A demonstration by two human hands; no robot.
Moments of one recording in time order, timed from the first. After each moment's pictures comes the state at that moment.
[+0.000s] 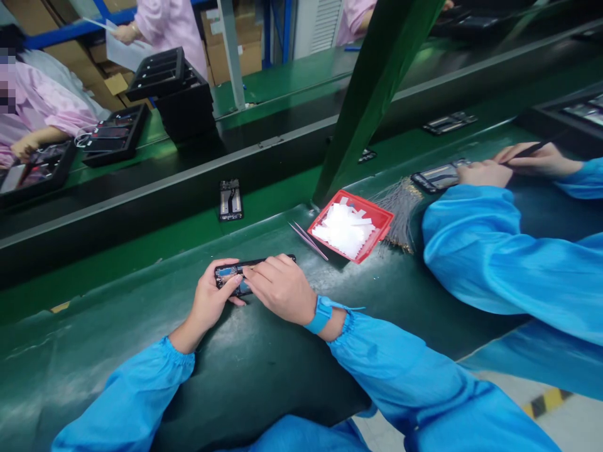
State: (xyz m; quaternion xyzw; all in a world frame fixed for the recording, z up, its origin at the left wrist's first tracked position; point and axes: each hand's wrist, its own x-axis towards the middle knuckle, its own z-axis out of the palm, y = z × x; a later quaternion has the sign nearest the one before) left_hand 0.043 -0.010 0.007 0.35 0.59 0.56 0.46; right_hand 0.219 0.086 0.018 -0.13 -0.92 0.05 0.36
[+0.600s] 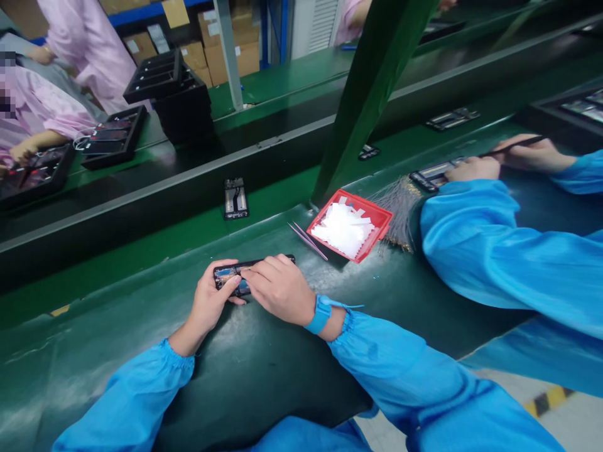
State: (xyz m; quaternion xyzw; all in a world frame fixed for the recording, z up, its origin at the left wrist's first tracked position) left_hand 0.043 -0.010 0.008 0.34 0.59 0.56 0.47; right_hand 0.217 0.086 0.015 -0.14 -0.92 0.08 0.37
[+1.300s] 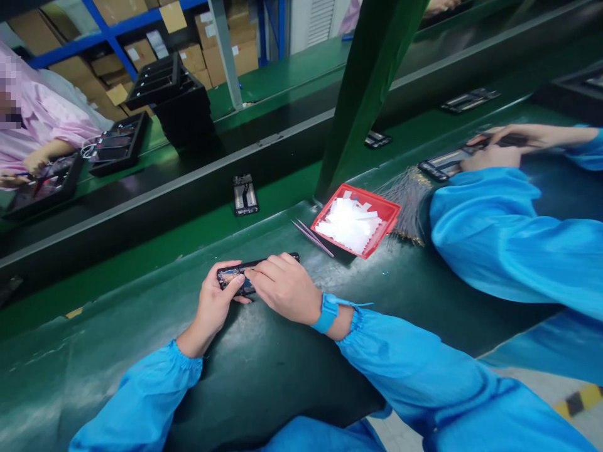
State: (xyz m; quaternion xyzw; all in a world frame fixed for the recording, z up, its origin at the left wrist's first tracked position) left_hand 0.046 -0.010 0.010 0.31 0.60 0.57 0.47; right_hand 0.218 0.085 0.017 -0.13 -0.92 0.05 0.36
